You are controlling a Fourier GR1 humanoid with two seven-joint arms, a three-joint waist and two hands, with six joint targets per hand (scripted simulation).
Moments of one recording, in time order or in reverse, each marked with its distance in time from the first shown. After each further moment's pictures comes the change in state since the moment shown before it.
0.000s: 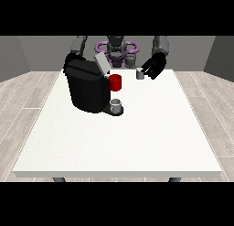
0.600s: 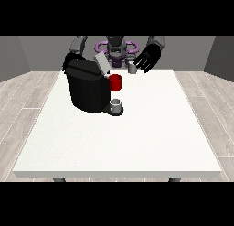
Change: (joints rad) left arm -0.141 0.042 0.068 -0.007 0.011 -0.052 0.080; right arm -0.016 0.006 0.043 -0.010 -0.011 0.010 -0.040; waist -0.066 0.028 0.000
